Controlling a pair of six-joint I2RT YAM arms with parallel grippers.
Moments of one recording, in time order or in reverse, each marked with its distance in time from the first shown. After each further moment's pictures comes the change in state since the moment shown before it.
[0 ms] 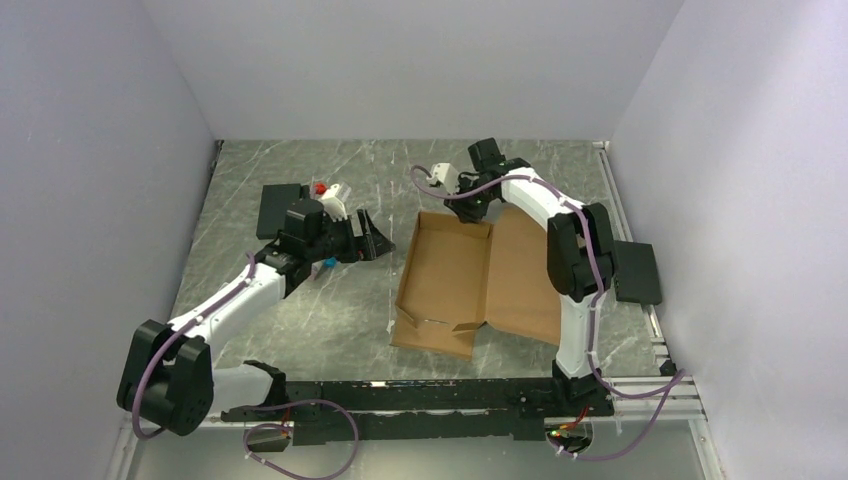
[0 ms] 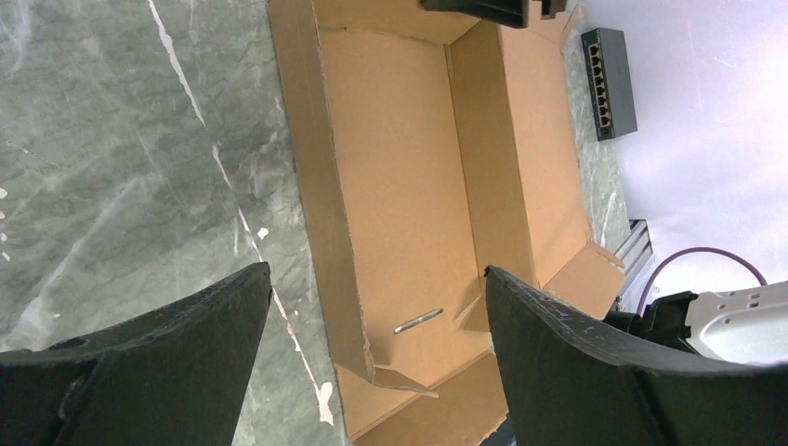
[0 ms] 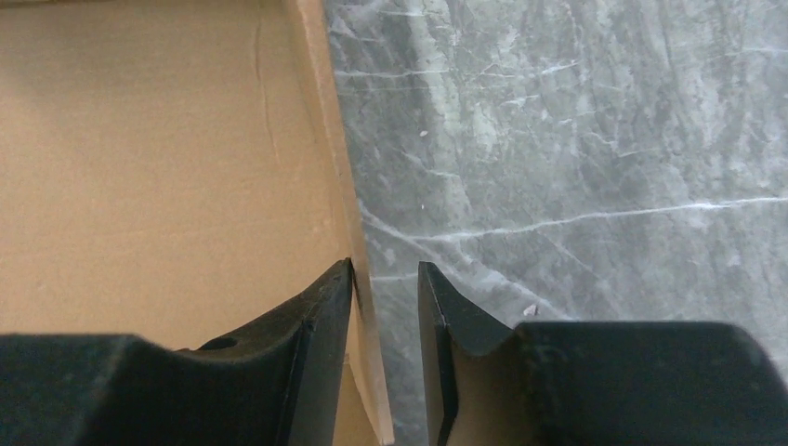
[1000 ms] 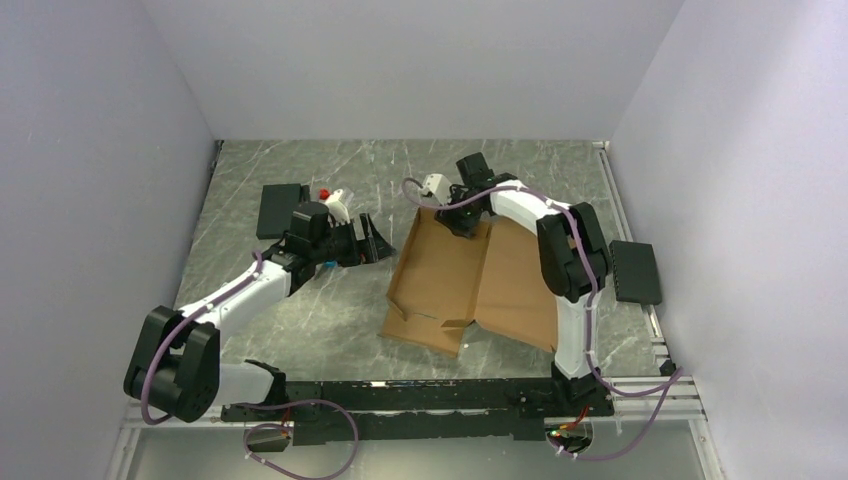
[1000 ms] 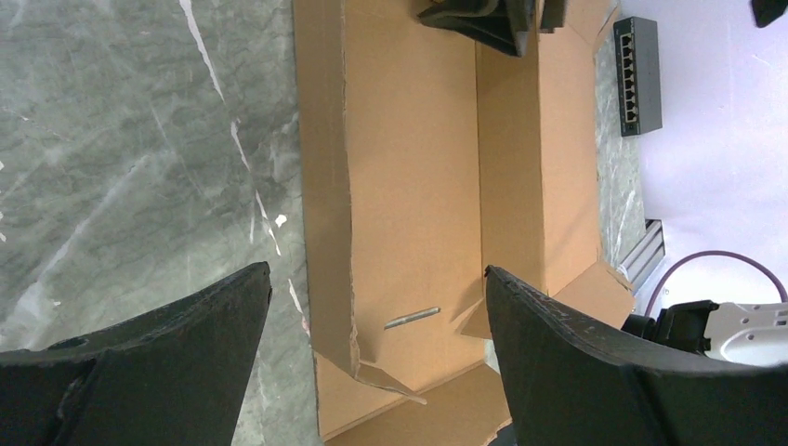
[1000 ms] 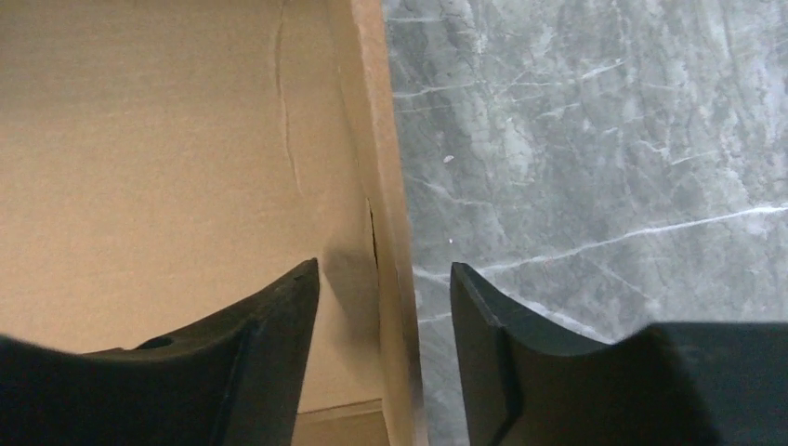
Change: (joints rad) left arm 0.000 0.065 -0.019 0.023 -0.002 -0.014; right arm 0.060 0.034 -0.111 0.175 0.116 0.099
